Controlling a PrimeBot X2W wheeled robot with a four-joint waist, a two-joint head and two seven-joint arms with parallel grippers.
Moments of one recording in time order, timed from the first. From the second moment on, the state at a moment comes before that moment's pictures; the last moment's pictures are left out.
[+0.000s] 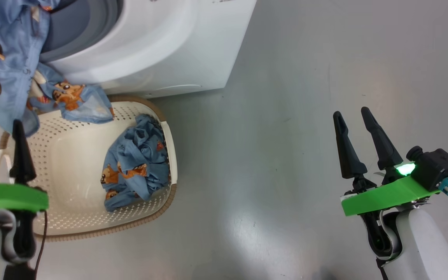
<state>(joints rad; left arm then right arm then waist) -0.41 0.24 0.06 0.39 -0.53 -0.13 -0.26 -0.33 -0.10 0.09 0.16 0.41 0.13 -0.25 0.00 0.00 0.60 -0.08</state>
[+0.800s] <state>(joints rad) -0.70 0.35 -0.23 0.63 -0.75 -0.13 -0.26 -0.36 -0.08 0.11 0.15 0.40 0.13 -0.26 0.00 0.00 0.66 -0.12</state>
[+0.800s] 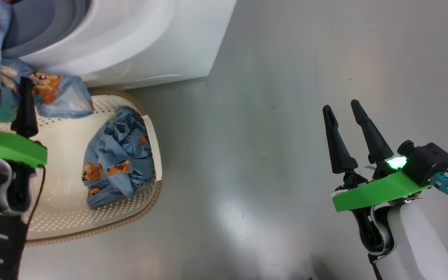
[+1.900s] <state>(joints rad) -0.62 0.32 0.02 0.33 -0.73 -0.13 -0.26 -0.36 -0.07 0.09 0.15 0.40 0.13 -0.26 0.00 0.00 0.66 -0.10</state>
